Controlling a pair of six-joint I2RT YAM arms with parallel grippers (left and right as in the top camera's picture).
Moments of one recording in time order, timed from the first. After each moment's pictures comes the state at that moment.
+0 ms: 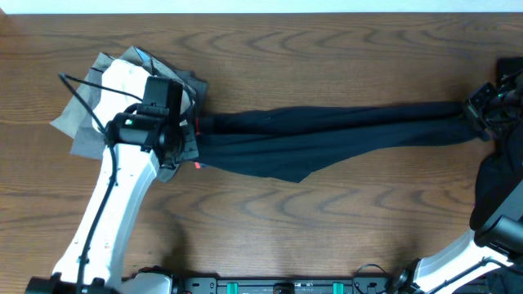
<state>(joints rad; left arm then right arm) -0.15 1.39 1.18 -1.09 -0.06 -0.35 -0.50 1.91 1.63 -1.13 -0.26 0.40</state>
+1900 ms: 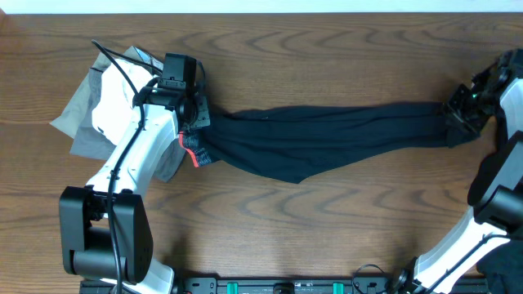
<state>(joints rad) -0.15 1.72 1.25 -0.73 -0.07 -0.29 -0.44 2.07 1.63 -0.99 -0.27 0.27</state>
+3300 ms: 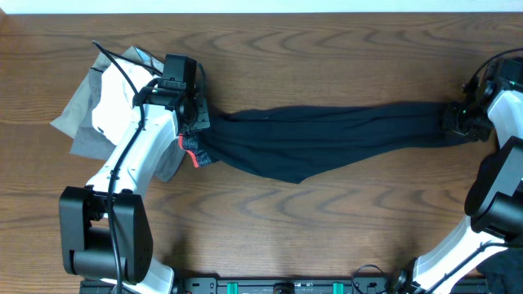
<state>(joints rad) -0.15 1.72 1.25 -0.75 -0.07 -0.29 -0.41 2.01 1.45 -0.81 0.00 0.01</state>
